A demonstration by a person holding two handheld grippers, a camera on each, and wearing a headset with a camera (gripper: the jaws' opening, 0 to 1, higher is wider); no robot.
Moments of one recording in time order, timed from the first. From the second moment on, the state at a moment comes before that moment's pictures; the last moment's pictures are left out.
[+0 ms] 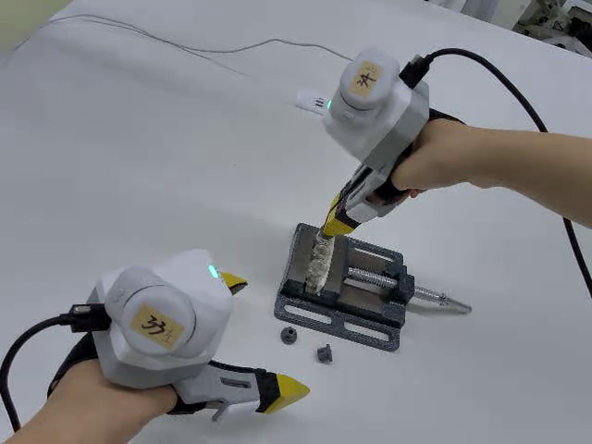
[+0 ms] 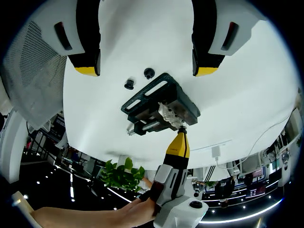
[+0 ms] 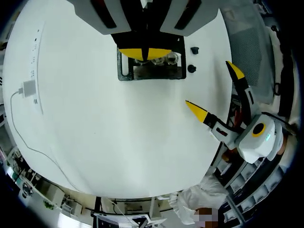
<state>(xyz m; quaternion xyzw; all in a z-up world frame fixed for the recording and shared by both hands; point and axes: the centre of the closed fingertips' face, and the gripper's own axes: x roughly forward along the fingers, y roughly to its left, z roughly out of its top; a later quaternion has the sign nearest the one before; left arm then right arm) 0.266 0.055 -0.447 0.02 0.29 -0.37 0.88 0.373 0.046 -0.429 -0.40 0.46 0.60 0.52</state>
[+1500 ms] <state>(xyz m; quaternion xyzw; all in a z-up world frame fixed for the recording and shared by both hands) 0.256 0.062 -0.427 0.04 0.28 -0.36 0.89 0.354 0.038 -0.423 -0.38 0.39 0.61 0.58</state>
